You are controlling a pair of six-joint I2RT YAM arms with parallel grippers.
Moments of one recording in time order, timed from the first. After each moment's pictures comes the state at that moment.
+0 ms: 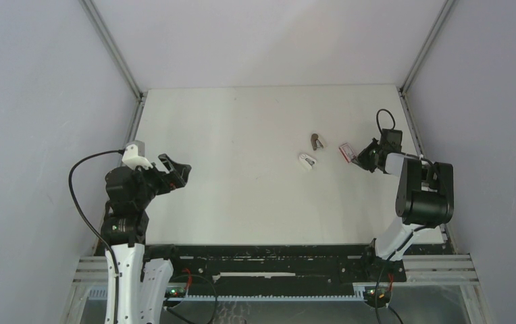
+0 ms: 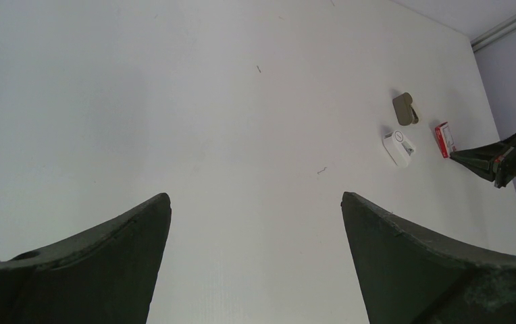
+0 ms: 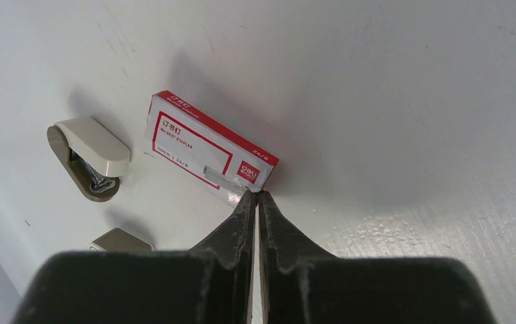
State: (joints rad) left arm 0.13 0.54 0.71 -0.55 0.33 -0.37; right arm -0.20 1.72 0.84 -0.03 -0.25 0.67
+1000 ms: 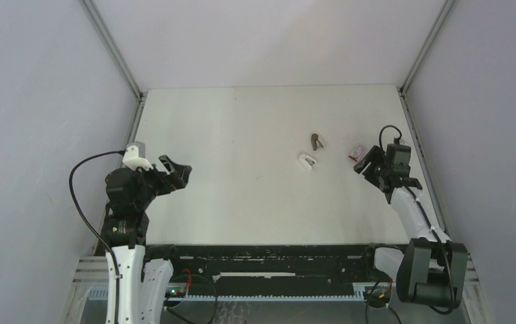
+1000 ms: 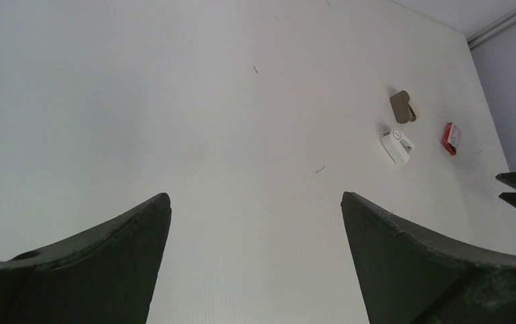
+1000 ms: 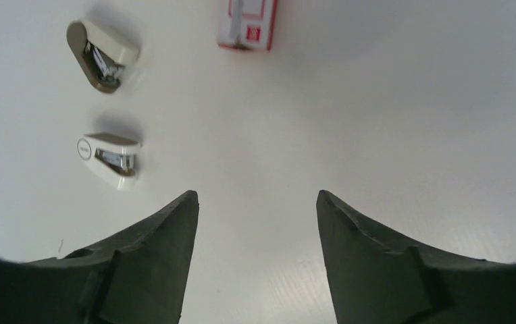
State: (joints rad) left arm 0.13 0.52 0.70 -0.54 0.34 -0.36; right arm -0.16 1.08 0.55 -0.26 -0.15 0.55
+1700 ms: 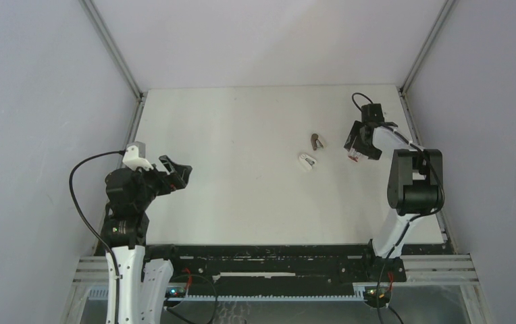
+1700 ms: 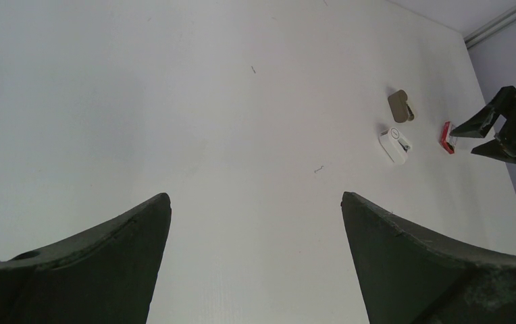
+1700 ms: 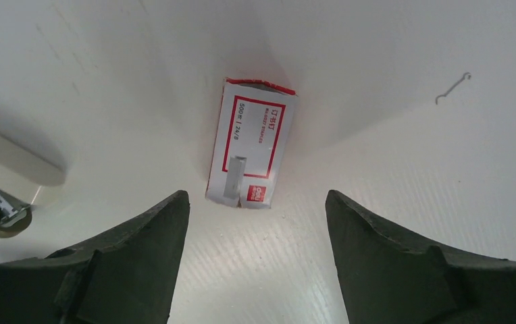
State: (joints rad) left arm 0.13 0.52 0.70 -0.54 0.35 -0.36; right arm -0.03 1.79 1.21 -0.49 0.17 0.39
